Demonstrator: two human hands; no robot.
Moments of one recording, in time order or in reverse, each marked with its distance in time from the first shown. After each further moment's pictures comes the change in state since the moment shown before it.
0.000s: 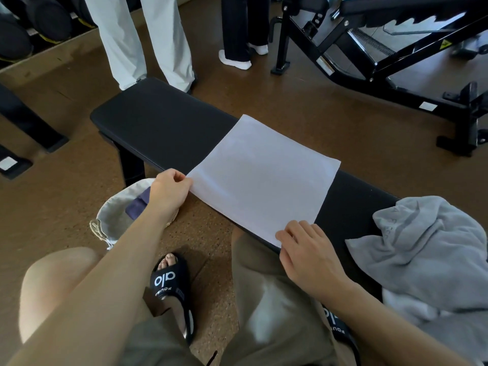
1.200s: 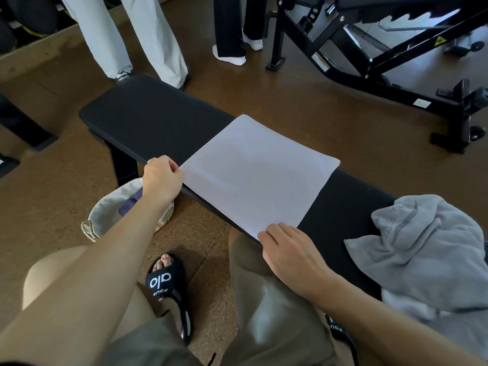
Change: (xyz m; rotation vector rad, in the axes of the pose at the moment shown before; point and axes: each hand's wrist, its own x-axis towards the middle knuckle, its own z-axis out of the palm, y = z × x) left_hand 0.033 0.003 0.001 0.268 0.100 0.201; right_hand 0.023 -0.015 0.012 -0.059 0.102 -0.172
